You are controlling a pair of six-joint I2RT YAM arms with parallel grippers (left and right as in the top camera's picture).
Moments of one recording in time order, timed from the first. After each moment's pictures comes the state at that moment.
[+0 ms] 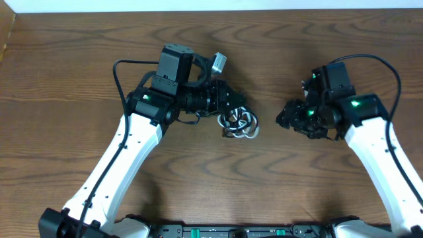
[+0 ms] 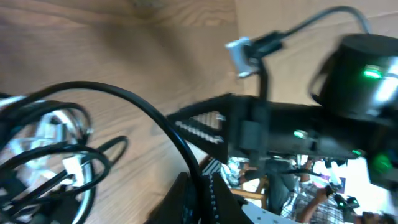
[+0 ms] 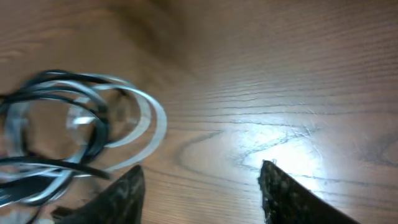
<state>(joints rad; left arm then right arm) -0.39 1.45 1.26 -0.59 0.89 -0.66 0.24 1.41 1.17 -1.01 -0.31 0.56</state>
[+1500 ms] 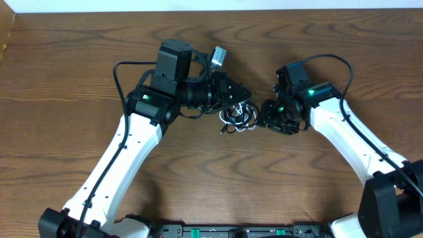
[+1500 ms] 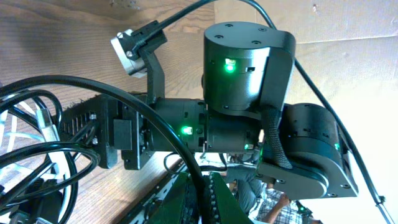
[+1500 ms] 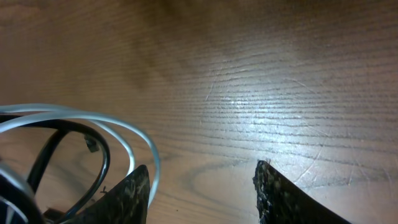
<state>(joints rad) -0.39 1.45 1.26 -0.48 0.94 -0.86 0.37 1.65 1.17 -0.84 -0.33 0.63</state>
